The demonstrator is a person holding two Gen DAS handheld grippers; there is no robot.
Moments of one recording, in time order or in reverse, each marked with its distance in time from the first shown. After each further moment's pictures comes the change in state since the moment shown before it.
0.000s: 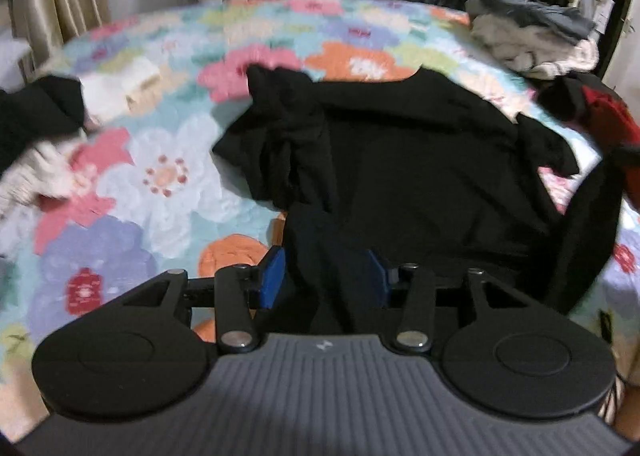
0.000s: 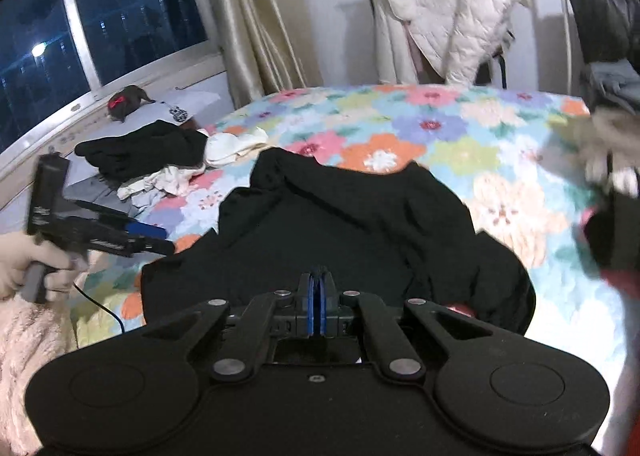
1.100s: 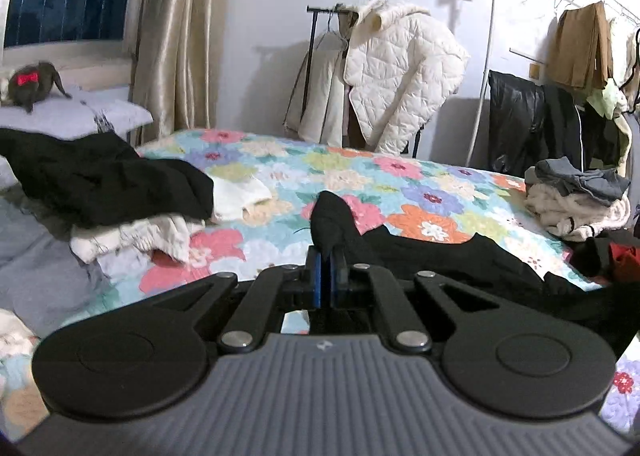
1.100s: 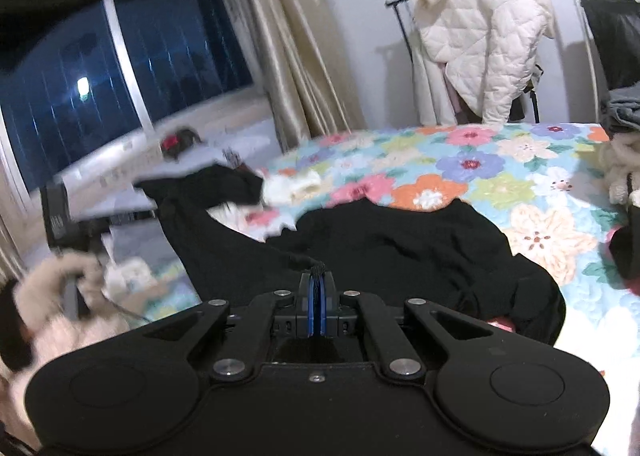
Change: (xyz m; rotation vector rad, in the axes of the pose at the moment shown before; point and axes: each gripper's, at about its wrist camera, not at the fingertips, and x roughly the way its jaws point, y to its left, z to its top) left arm -0.130 0.006 -0.036 -0.185 -0.470 0.195; right arm -0.039 0.025 -0.010 -0.023 -0.119 0.121
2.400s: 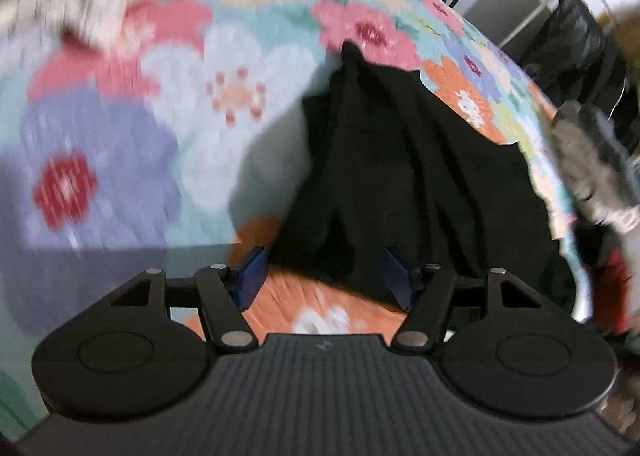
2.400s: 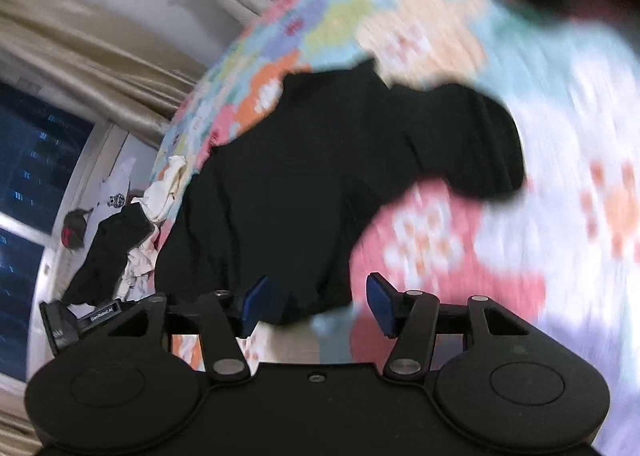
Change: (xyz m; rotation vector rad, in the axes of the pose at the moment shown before) left arm 0.168 0.037 -0.035 -0.433 0.602 -0.132; right arm 0.082 -0.124 -0.042 0.796 0.223 -0.109
